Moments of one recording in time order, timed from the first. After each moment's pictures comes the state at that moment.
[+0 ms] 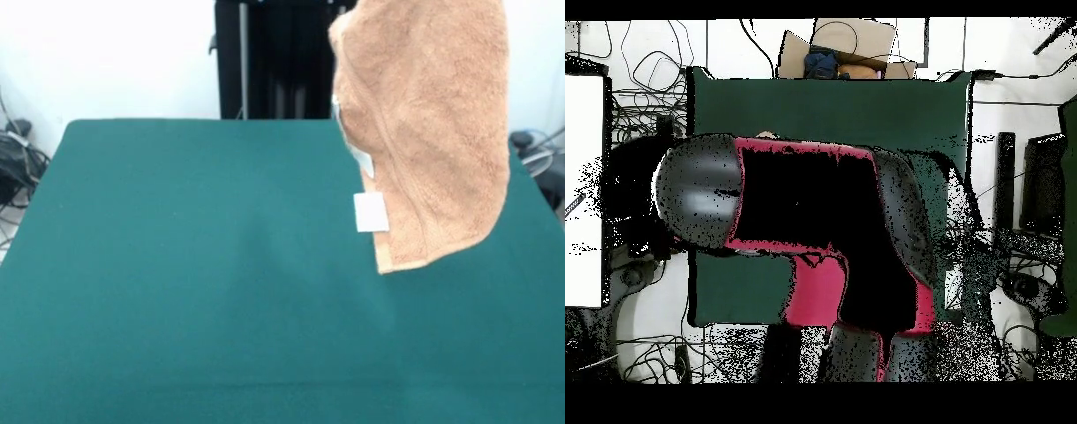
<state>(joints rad) -0.04 -1.08 -0.06 1.35 -0.07 1.36 1.38</state>
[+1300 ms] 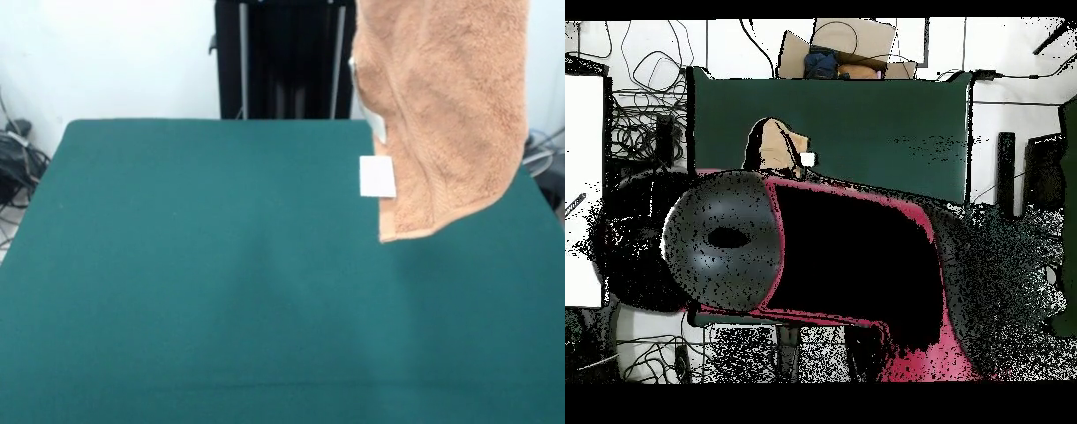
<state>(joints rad) -0.07 -1.20 -0.08 1.43 0.06 1.28 1.52</state>
